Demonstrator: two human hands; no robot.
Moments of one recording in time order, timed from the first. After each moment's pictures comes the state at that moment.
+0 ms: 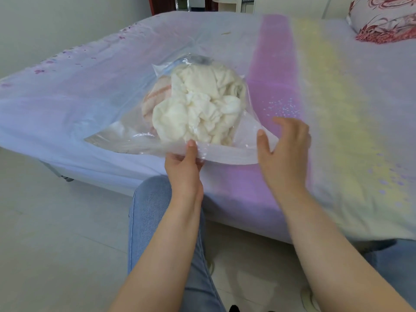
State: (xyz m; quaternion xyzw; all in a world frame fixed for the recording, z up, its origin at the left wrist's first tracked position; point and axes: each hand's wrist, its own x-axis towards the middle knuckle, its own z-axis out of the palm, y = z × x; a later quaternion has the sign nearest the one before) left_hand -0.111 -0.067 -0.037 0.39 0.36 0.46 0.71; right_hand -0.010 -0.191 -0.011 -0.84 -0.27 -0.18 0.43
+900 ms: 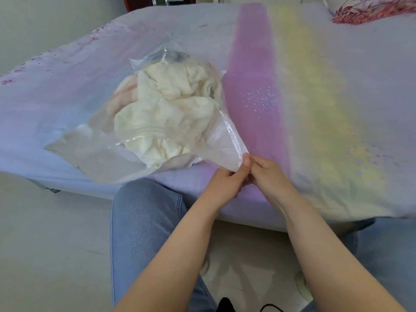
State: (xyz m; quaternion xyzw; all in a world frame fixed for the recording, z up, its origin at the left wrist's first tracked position) left_hand -0.075 -0.146 -0.044 0.74 0.25 0.09 0.62; right_hand 0.007 -0.233 -0.060 -0.71 -0.25 0.28 0.60
